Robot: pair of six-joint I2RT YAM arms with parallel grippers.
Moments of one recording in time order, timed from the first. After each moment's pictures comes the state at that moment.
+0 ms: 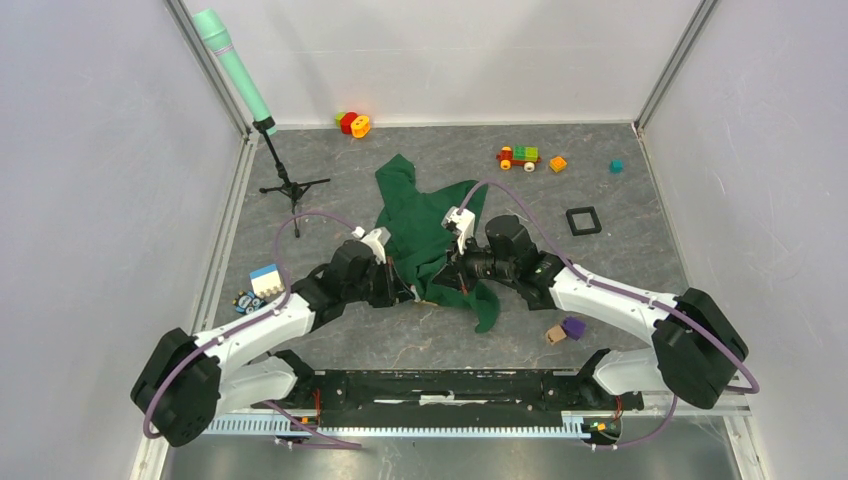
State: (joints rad) left arm -0.66 1.10 0.48 -0.07 0.25 -0.74; right arm 0.78 1.32 0.72 0.14 -0.49 0.17
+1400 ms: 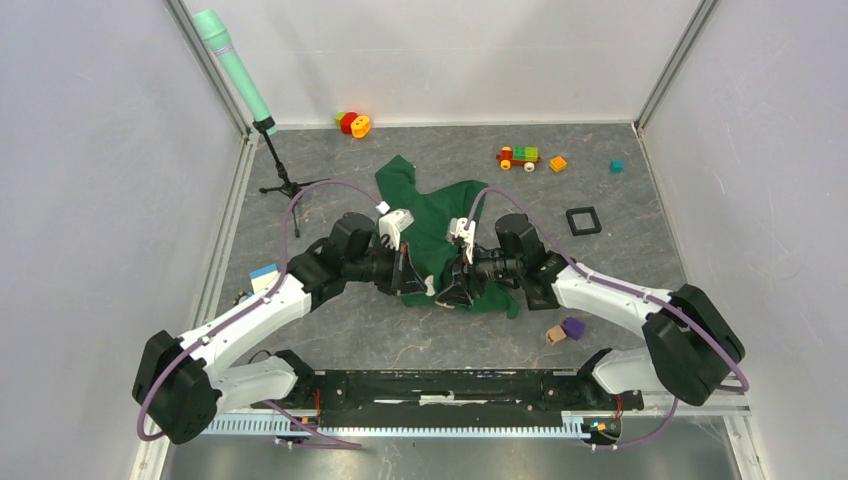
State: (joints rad) left arm -0.66 1.11 0.74 -0.28 0.51 -0.48; right arm 0.69 1.33 0.66 0.17 -0.73 -0.09
